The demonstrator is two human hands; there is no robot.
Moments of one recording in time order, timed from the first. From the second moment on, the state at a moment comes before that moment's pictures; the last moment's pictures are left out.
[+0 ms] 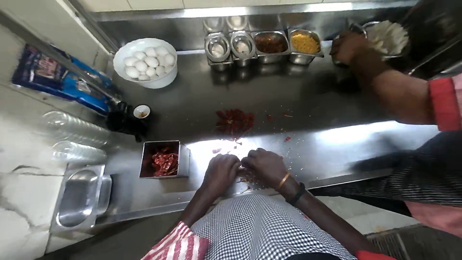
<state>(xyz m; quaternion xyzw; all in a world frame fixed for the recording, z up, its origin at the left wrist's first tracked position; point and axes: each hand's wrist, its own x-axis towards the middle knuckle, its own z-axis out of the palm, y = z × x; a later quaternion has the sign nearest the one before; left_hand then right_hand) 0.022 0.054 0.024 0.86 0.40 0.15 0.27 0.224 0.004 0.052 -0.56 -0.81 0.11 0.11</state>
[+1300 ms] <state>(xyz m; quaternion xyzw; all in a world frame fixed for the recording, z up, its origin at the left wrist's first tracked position) 0.054 0.112 0.018 0.72 0.50 0.23 0.42 0.243 0.028 0.019 -0.56 -0.21 0.67 0.45</state>
